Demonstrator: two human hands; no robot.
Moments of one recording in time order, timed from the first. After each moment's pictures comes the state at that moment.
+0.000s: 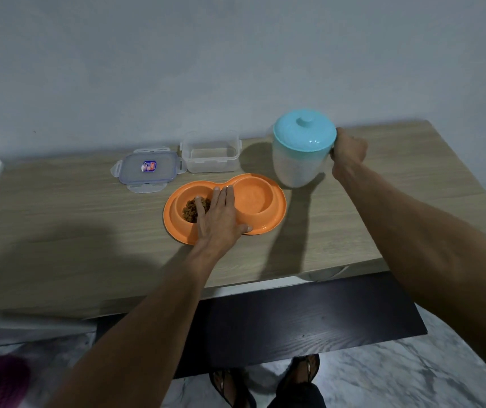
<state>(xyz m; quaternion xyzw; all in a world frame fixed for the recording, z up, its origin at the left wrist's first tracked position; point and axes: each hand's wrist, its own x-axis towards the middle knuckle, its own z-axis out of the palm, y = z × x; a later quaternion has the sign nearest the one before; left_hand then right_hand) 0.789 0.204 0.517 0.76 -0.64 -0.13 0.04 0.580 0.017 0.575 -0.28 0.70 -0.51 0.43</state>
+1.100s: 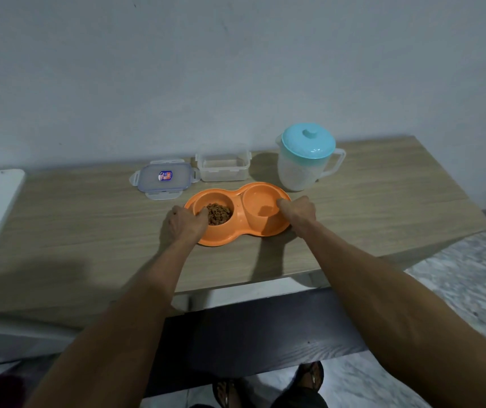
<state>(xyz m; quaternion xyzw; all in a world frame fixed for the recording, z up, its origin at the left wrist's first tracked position) 0.876 0.225 0.530 0.89 -0.30 -0.26 0.21 0.658 0.134 0.528 -0.43 0.79 -0.19 0.40</state>
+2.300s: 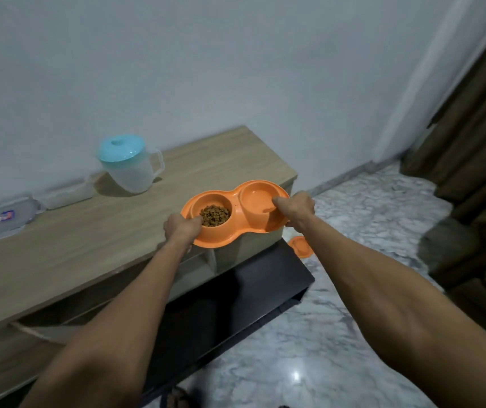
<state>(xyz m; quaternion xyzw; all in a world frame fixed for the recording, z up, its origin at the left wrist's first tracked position) 0.493 0.273 0.588 0.80 -0.41 -0.37 0.26 0.255 0.270 0.601 -0.35 0.81 -0.32 0.34</state>
